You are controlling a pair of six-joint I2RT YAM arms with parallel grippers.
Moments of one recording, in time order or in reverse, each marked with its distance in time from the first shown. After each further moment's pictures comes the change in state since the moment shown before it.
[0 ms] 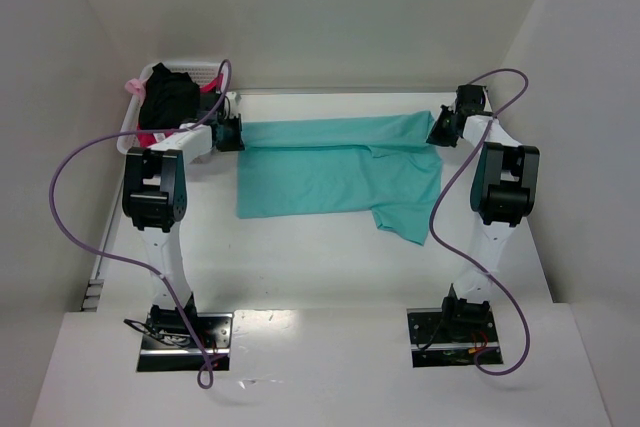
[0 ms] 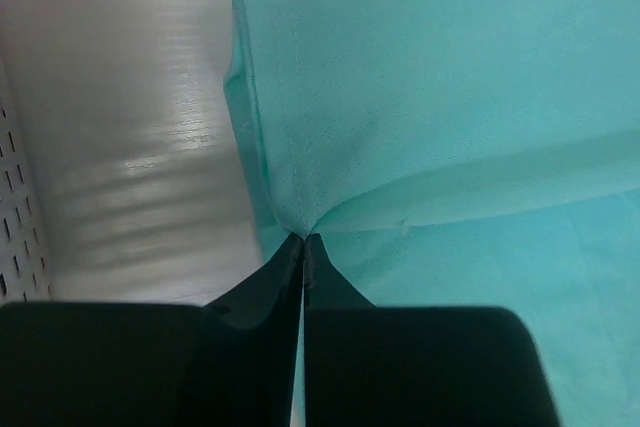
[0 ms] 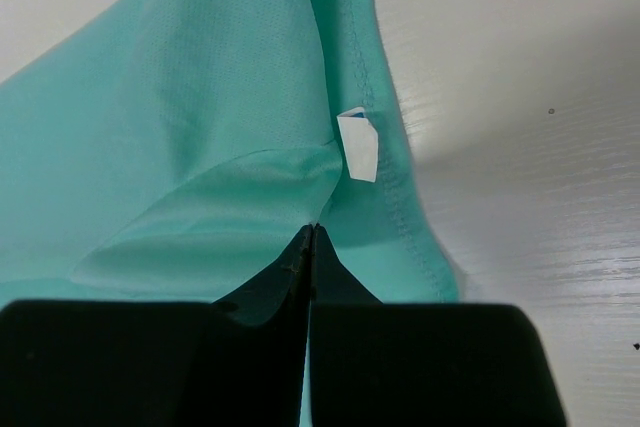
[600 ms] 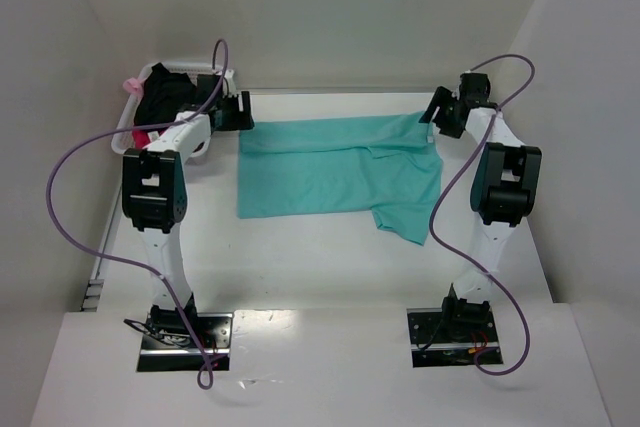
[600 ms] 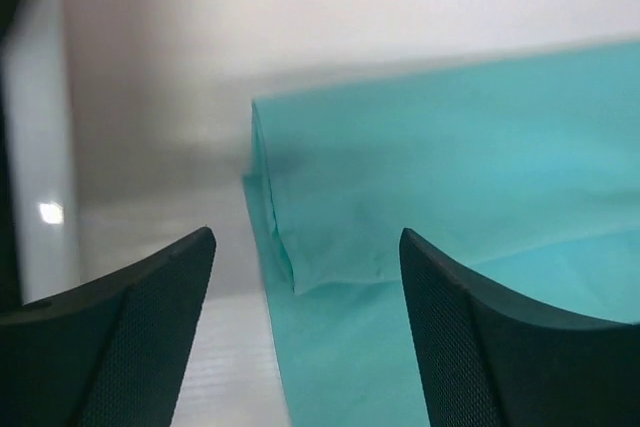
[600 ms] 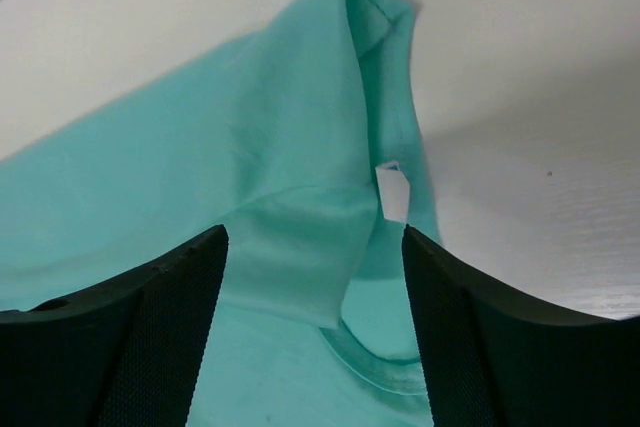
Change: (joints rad) left arm -0.010 -0.008 0.121 -0.014 -0.041 0.001; right arm 0.000 -0.001 0.078 -0.001 -0.013 -0.004
